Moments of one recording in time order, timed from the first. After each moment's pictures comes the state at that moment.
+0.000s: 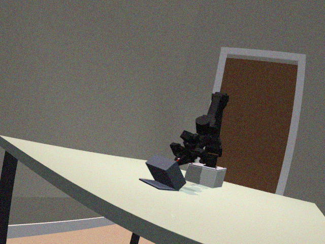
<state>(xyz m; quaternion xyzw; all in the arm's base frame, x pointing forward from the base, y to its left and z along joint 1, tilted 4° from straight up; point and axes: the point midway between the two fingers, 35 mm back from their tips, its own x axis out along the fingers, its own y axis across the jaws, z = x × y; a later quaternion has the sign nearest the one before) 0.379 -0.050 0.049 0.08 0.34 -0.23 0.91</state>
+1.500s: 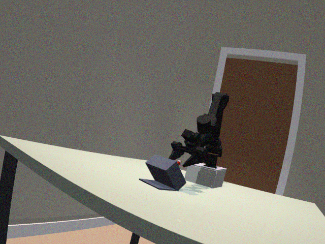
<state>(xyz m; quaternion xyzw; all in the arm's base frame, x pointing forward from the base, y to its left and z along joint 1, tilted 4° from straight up) 0.377 -0.046 0.054 0.08 0.34 -0.22 0.91</state>
